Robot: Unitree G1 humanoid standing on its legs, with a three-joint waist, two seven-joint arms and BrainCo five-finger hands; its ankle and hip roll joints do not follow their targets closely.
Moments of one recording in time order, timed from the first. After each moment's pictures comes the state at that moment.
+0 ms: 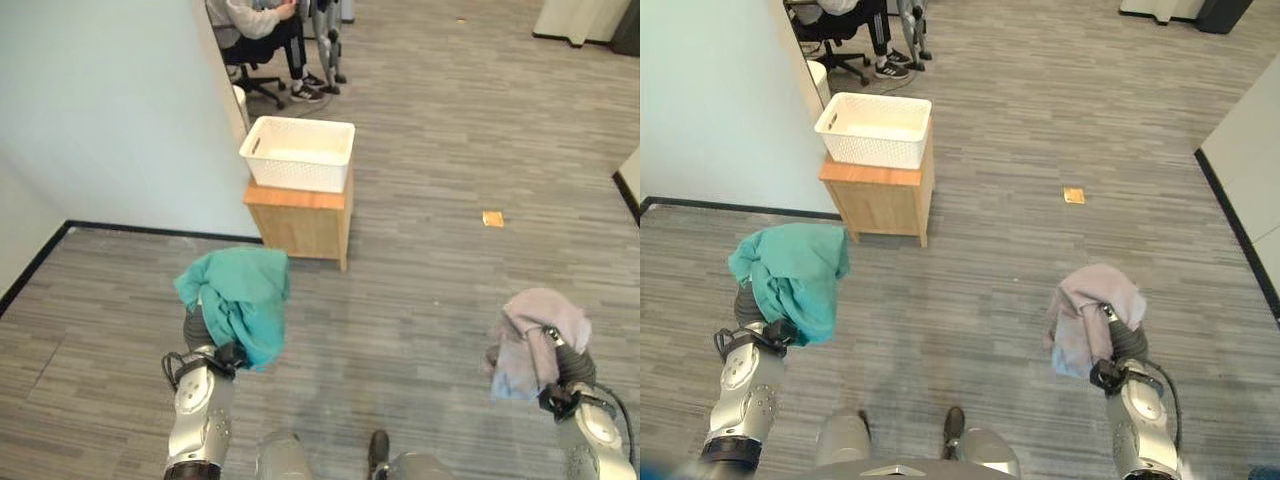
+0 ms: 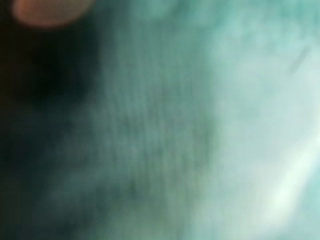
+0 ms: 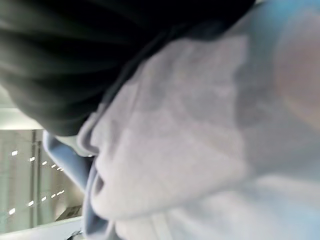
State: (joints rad) left arm 0.04 0.25 0.14 0.17 -0.59 -0.19 0.15; right arm 0.17 -0.36 -0.18 0.22 0.53 -0.13 -0.08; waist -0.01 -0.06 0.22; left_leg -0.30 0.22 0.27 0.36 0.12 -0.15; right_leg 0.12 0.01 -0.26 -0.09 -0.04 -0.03
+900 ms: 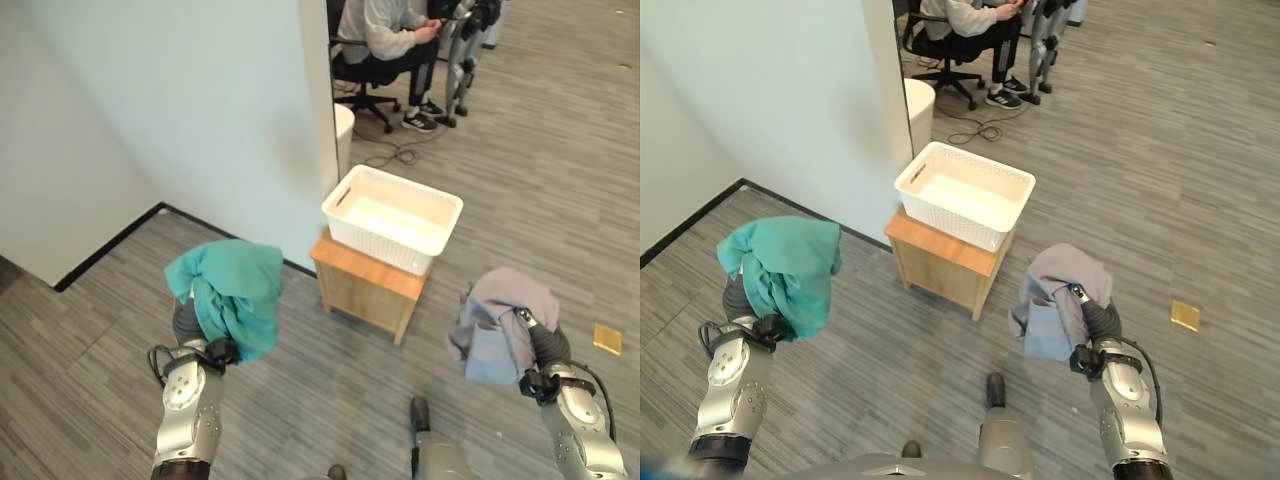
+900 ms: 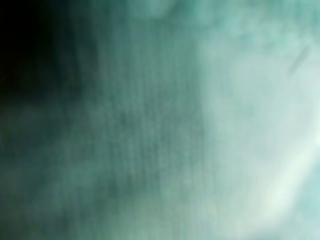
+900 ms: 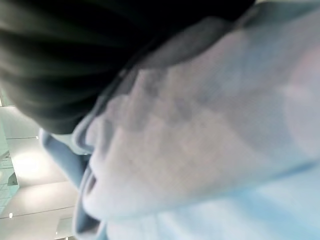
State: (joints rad) left arm 0.08 0.29 0.15 0.15 -0.54 -0.19 0.13; right arm 0.15 -0.34 -0.12 0.16 0.45 -0.10 -0.04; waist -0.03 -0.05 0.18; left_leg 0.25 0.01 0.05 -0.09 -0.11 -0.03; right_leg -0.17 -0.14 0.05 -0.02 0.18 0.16
